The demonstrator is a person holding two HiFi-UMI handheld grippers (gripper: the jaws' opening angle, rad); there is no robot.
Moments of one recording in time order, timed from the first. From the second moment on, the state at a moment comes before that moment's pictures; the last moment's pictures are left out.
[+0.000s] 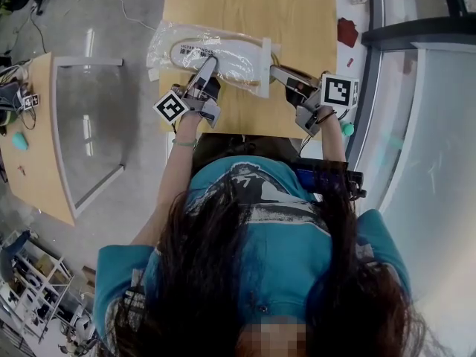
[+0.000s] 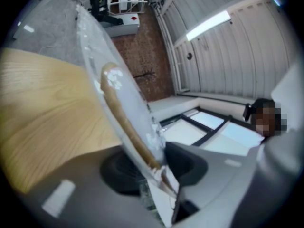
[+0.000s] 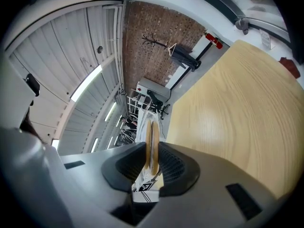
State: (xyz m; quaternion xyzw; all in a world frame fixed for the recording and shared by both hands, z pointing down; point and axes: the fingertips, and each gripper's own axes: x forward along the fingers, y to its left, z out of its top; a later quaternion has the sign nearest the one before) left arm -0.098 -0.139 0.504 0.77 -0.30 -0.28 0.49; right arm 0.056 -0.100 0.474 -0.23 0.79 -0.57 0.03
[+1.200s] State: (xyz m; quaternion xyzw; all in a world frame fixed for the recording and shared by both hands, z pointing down) left arm -0.108 -0.143 0.496 0.78 -0.21 -0.27 0.52; right arm 0.019 -0.079 0.479 -0.14 0.80 -0.59 0.02
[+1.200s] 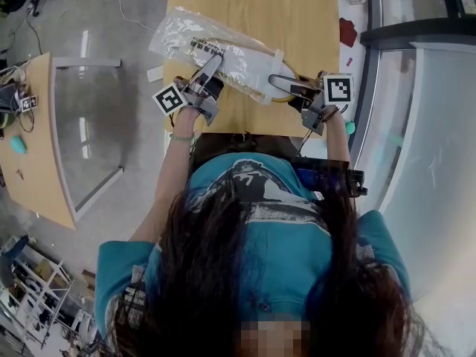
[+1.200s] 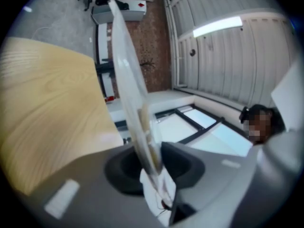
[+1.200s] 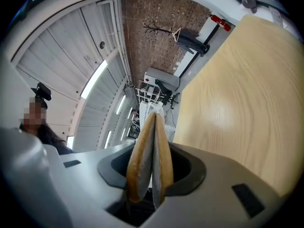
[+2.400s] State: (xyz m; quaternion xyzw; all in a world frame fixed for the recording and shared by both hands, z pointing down) left arm -0.216 -0.209 0.510 0.71 -0.36 -0.37 0.48; right arm 0.065 -0.032 0.501 -0.13 0.76 -0.63 -0.07
